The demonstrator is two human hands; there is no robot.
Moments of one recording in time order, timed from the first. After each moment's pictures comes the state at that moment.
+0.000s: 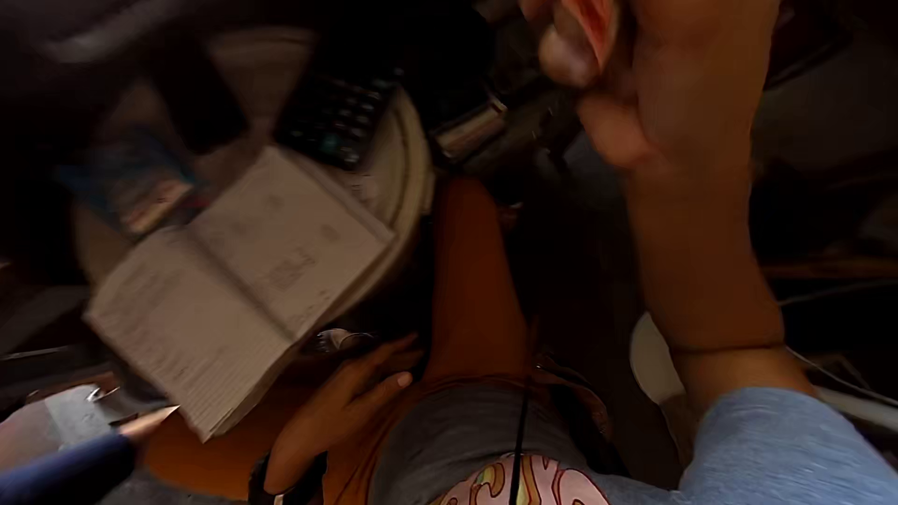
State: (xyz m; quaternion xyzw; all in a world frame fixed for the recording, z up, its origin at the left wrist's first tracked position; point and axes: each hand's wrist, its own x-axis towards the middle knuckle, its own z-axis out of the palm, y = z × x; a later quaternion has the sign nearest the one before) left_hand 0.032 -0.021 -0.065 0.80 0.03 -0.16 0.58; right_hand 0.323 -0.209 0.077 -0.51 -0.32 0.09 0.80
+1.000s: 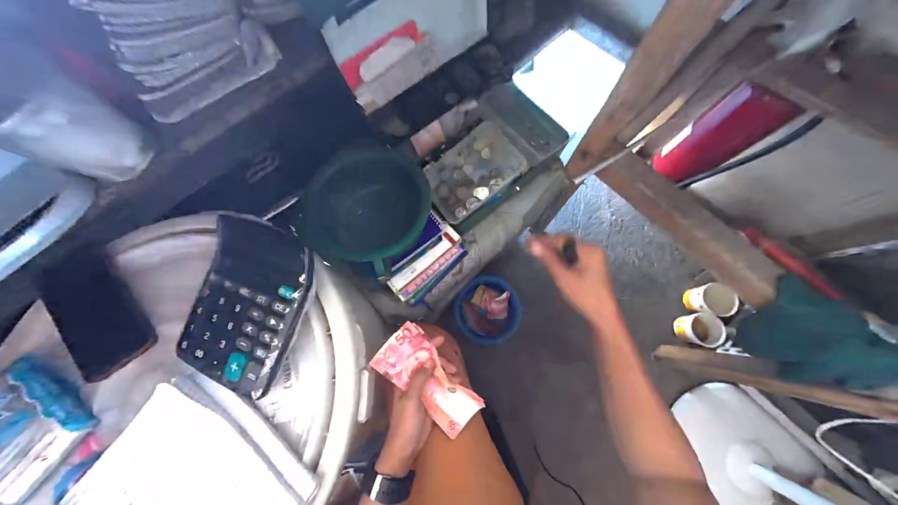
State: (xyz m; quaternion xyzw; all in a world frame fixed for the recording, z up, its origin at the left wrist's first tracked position) left_hand 0.276 -0.103 -0.149 0.48 0.27 0.05 0.83; right_hand 0.480 -0.302 -0.117 -0.85 -0.14 0.05 0.51
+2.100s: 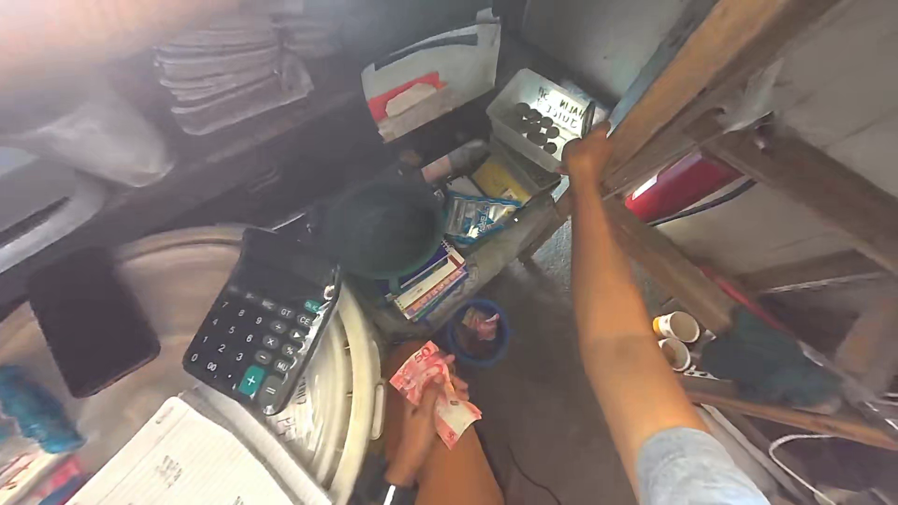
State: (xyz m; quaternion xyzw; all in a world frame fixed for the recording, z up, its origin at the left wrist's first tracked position) left_hand 0.273 -0.101 -0.160 0.52 0.21 0.05 0.82; right_hand 0.678 -0.242 -0.050 -0.91 0.19 -0.02 0.36
